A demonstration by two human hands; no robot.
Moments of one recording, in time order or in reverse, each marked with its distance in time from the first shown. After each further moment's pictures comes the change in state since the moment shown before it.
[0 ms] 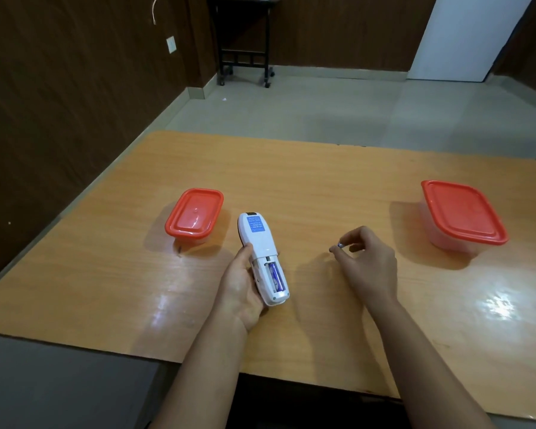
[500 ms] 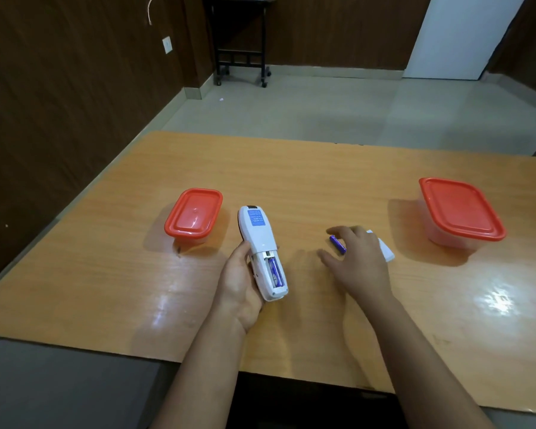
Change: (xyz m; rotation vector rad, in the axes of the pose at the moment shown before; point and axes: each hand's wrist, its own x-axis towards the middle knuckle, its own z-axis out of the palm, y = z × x) left_hand -0.007 0.005 0.003 0.045 -0.037 0.045; right_hand -0.002 -0.008 0.007 -0.294 -0.164 -0.111
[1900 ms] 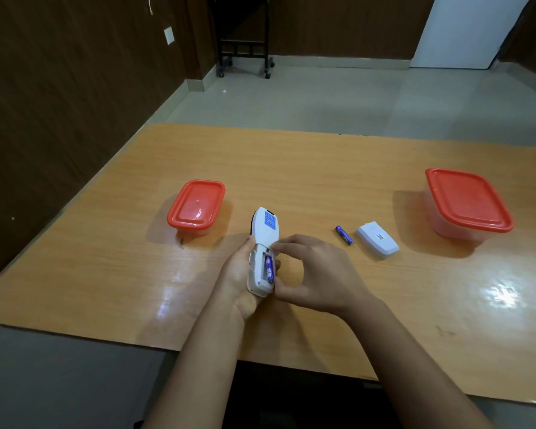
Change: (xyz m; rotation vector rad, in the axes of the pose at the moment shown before) left_hand 0.005 -0.001 -0.001 0.020 0.070 -0.153; right_hand -0.036 -0.059 -0.011 0.008 -0.219 -0.494
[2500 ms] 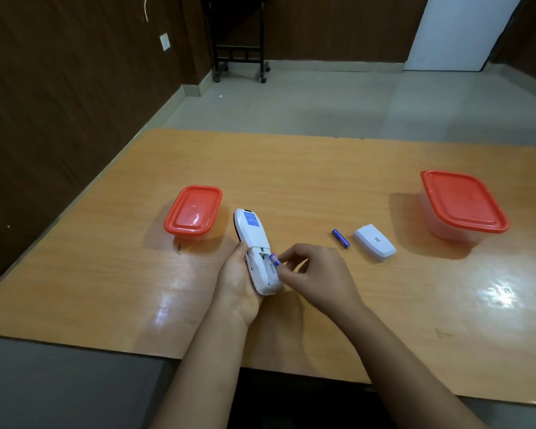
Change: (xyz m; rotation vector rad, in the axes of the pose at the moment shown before) left_hand 0.003 -0.001 -0.002 -0.107 -0.055 0.079; right_hand 0.002 0.003 0.013 0.288 0.025 0.415
